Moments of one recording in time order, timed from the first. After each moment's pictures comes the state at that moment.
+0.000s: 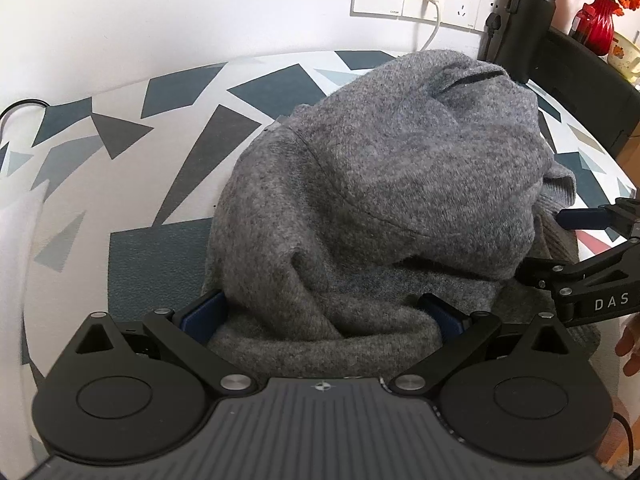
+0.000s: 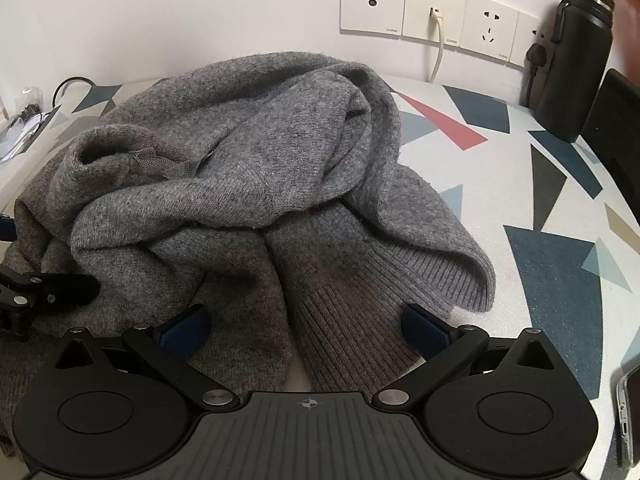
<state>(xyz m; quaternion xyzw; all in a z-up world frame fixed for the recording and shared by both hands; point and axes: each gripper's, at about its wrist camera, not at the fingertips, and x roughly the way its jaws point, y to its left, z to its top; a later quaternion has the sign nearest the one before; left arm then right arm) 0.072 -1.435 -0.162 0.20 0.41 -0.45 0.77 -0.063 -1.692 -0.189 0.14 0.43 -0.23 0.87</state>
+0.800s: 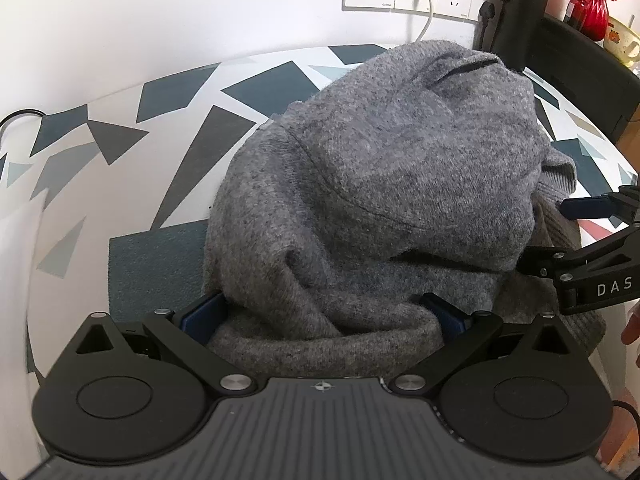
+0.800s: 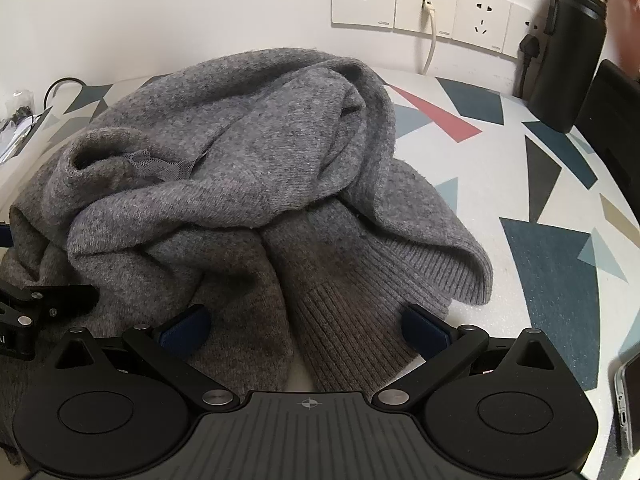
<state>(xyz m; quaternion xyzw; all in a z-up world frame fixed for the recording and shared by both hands) 0.073 -1.438 -0.162 0.22 0.41 -0.45 0.76 -0.061 -1.692 -0.188 0.14 0.43 -0.24 0.86</state>
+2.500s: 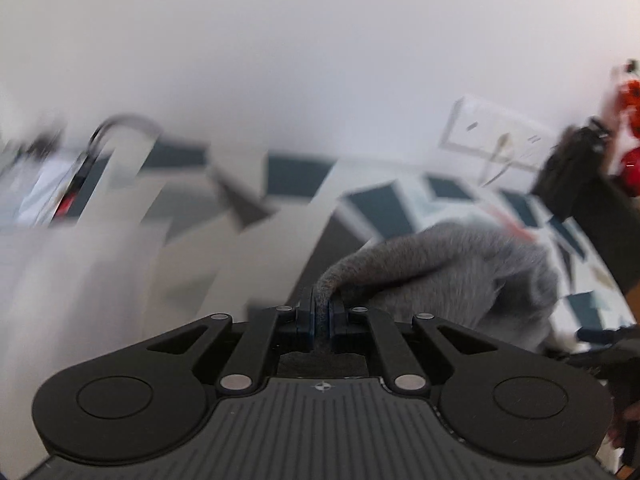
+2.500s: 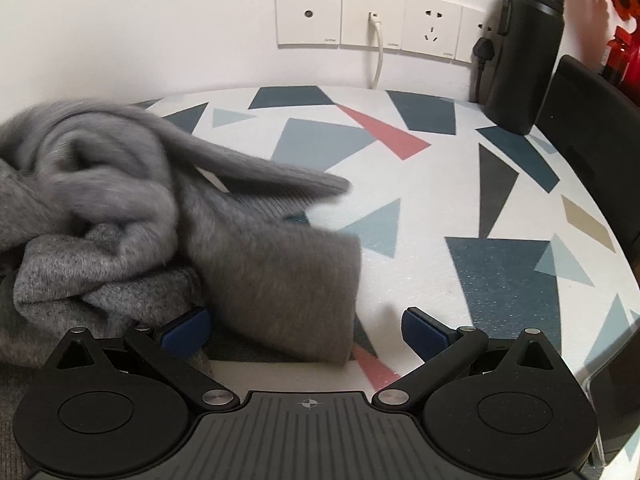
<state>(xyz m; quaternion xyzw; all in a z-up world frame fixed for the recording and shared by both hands) 0.136 -1.352 -0.098 0.06 0.38 -0.38 0.84 -0.068 -1.721 -0.176 0.15 0.41 -0.29 0.85</state>
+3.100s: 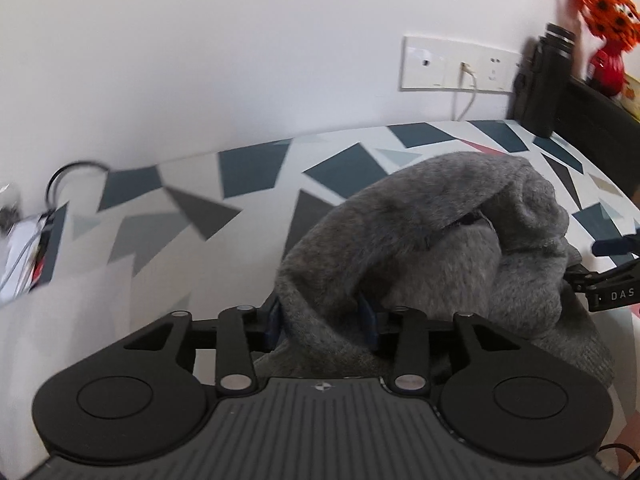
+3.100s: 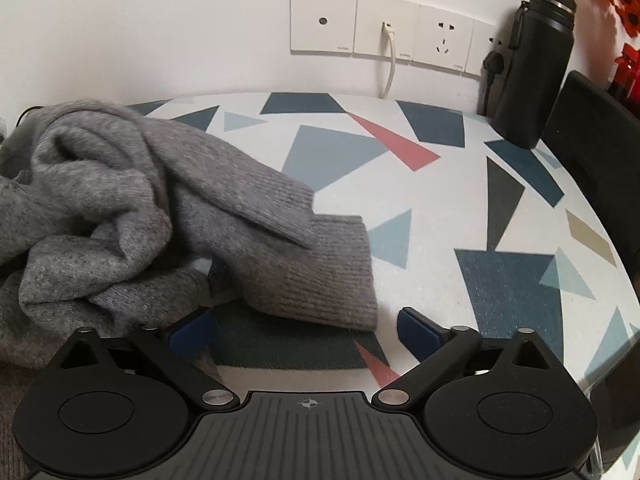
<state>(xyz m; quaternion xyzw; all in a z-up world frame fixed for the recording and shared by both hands) 0.129 -1.408 -0.107 0.20 0.33 -0.45 0.81 -0.060 -1.715 -0.171 0.14 0.40 -0.28 0.86</state>
